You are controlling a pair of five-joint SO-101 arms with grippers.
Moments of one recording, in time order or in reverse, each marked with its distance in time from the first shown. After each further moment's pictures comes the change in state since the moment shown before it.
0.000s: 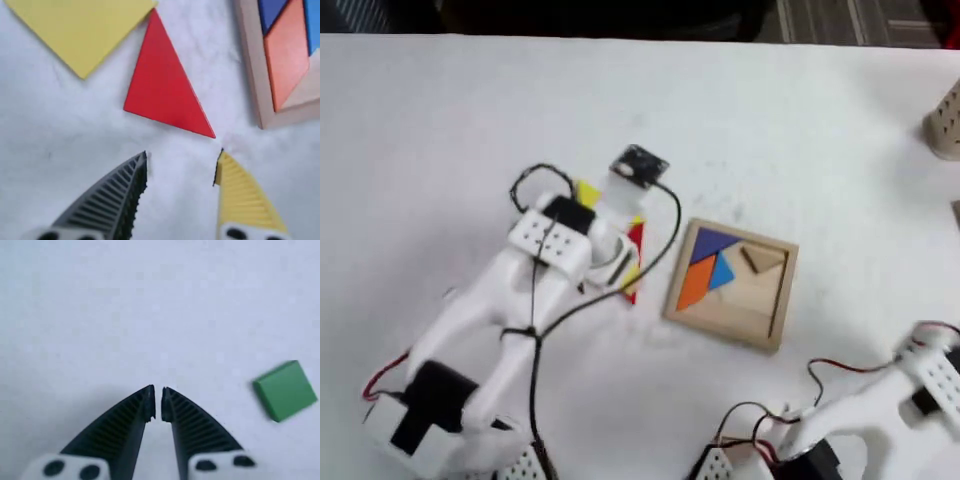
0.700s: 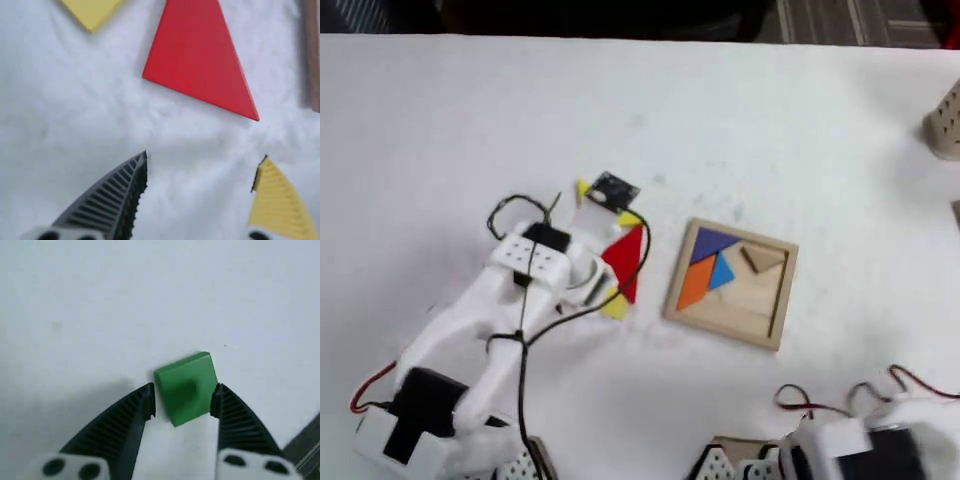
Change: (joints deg) left arm -5.6 -1.9 14.6 -10.0 -2.5; right arm 16.1 26.3 -9.2 -14.1 30.0
